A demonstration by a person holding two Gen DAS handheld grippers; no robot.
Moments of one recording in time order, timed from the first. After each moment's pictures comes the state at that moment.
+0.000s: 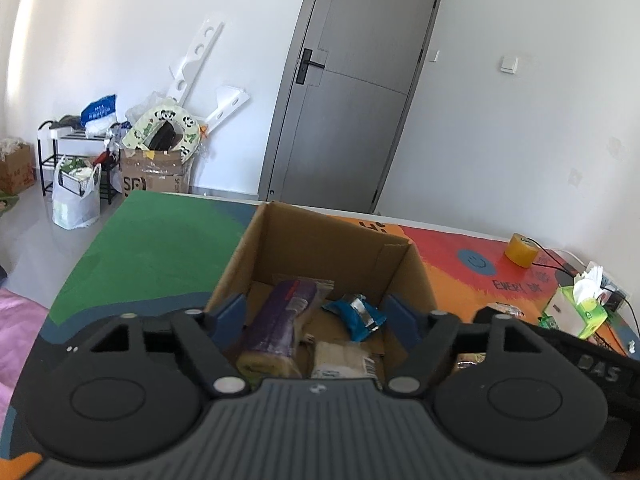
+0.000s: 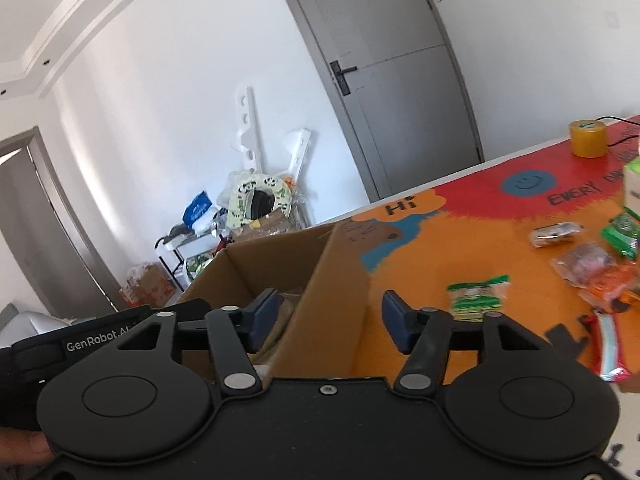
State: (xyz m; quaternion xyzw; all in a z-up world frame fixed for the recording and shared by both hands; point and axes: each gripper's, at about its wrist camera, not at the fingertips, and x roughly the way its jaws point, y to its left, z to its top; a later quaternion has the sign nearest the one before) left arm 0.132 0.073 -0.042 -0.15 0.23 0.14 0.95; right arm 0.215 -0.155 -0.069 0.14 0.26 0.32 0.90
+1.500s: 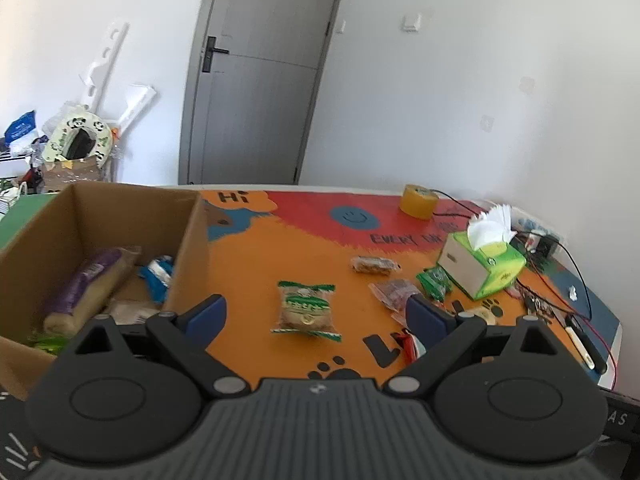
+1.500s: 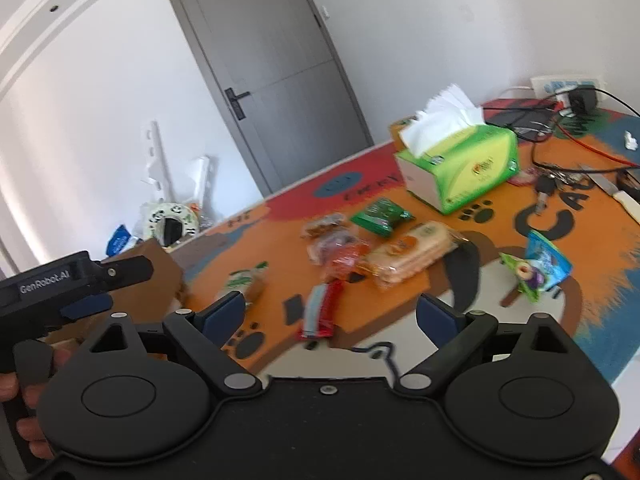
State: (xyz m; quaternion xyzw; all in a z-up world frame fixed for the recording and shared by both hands) left arm 0.163 -0.070 -0.050 -0.11 0.25 0.03 0.96; right arm 0.204 -0.344 -0.110 0.17 0.28 0.19 0.93
